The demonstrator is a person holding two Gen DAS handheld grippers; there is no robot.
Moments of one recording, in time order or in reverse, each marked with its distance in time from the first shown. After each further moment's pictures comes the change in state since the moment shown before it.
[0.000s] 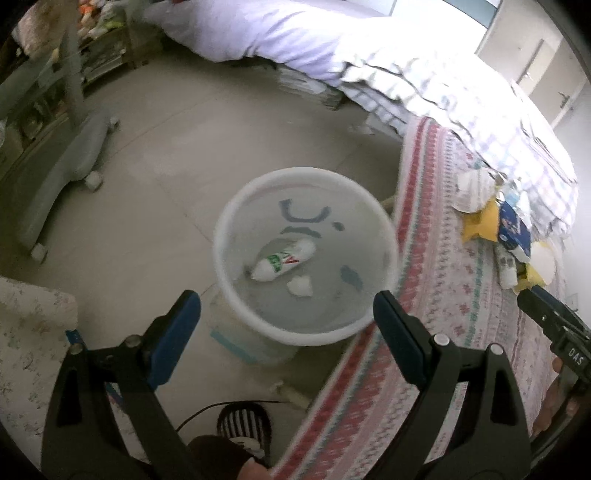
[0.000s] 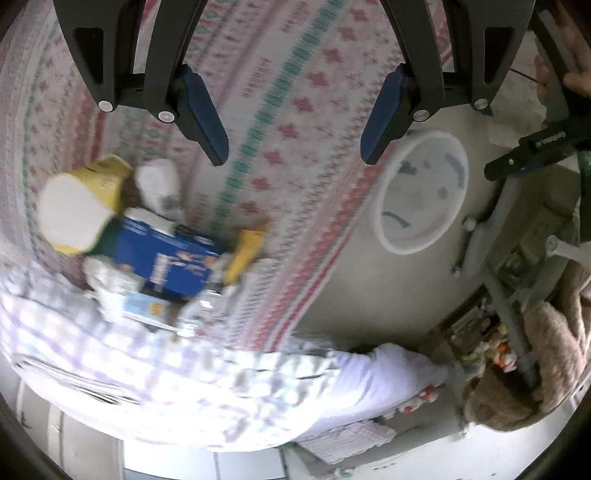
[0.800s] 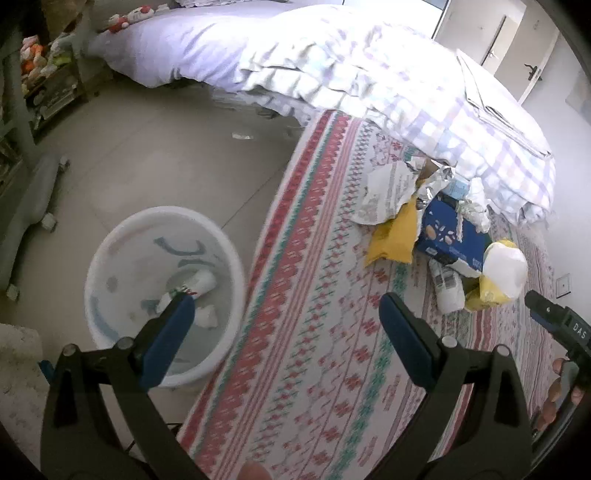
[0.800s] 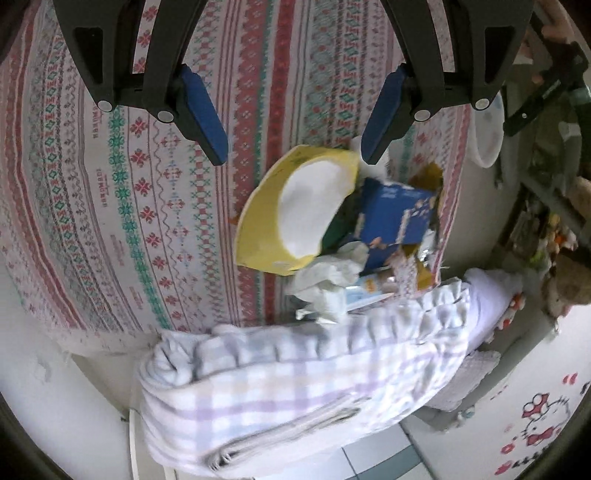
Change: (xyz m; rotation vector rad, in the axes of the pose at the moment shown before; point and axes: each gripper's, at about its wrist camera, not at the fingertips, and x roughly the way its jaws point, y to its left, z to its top) left arm 0.021 -0.136 0.027 0.105 -0.033 -0.063; right arm -0.043 -0.196 -0.008 0.395 -0.023 -0.075
